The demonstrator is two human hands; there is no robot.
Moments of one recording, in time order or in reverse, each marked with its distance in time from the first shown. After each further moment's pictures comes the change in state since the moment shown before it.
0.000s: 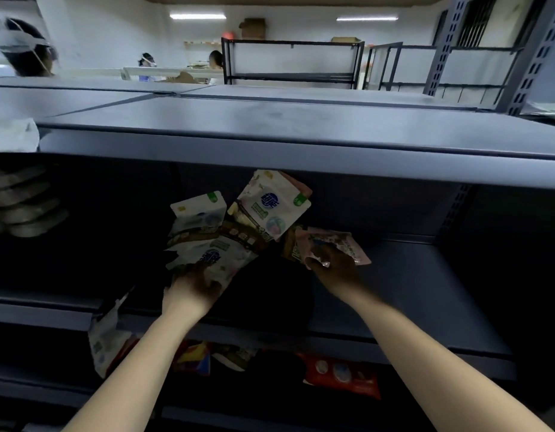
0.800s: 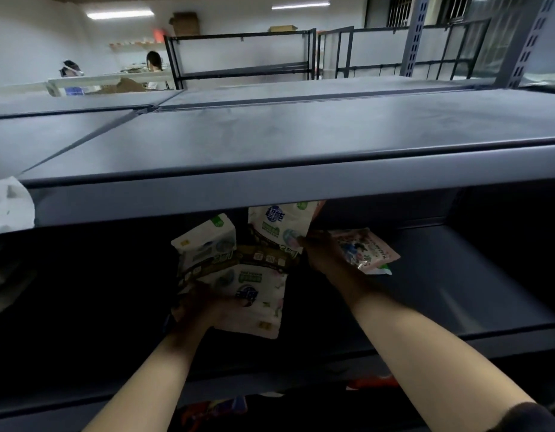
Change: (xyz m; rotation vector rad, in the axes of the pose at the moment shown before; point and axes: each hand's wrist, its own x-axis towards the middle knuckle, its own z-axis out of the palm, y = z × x) left_hand 0.117 -0.038 -0.007 -0.108 -0.265 -0.176; right_hand 0.087 -0.069 0.077 0.343 0.135 0.339
